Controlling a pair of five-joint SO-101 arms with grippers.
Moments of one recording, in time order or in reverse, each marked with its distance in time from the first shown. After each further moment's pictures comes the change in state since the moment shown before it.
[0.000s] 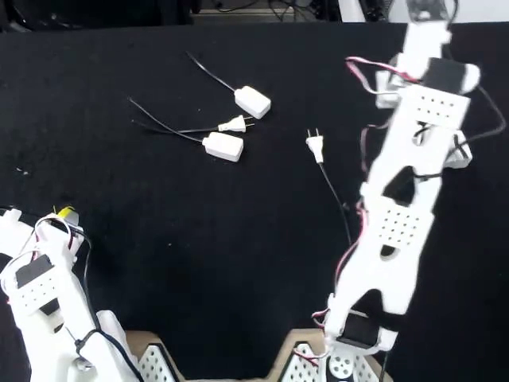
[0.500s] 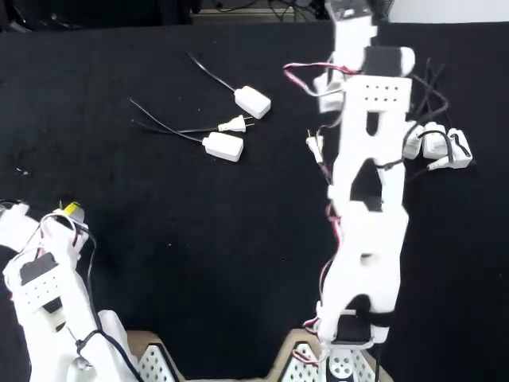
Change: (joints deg) left arm 2.3 0.0 0.0 -1.5 -1.9; right arm -13.8 -13.4 25.4 0.1 -0.5
